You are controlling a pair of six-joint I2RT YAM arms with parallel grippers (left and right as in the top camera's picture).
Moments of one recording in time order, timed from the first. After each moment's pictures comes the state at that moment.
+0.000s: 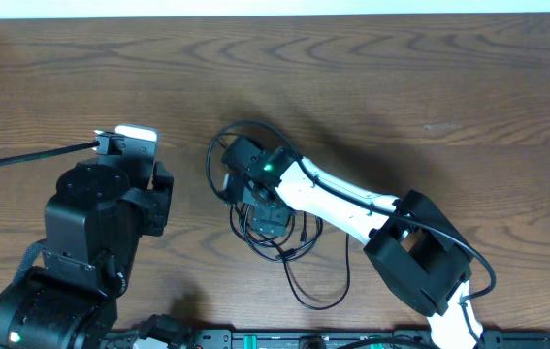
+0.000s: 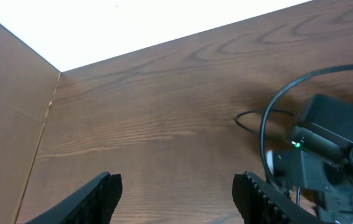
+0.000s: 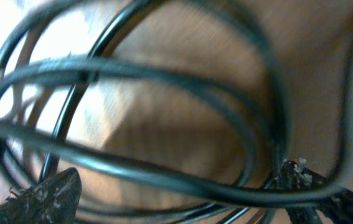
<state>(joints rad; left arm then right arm) -0.32 0.89 1.41 -1.15 -0.35 0.09 0.89 2.10 1.54 -0.82 0.02 -0.48</state>
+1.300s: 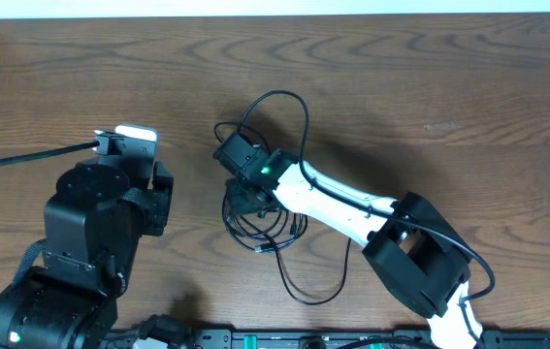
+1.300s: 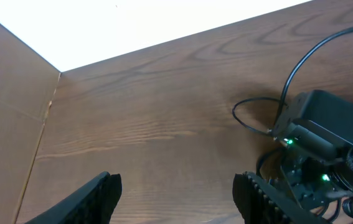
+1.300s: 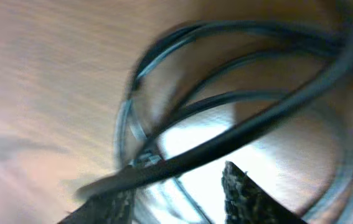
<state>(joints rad) -0.32 0.89 1.41 -1.15 -0.35 0.09 0.90 2.10 1.54 -0.66 -0.17 0.73</state>
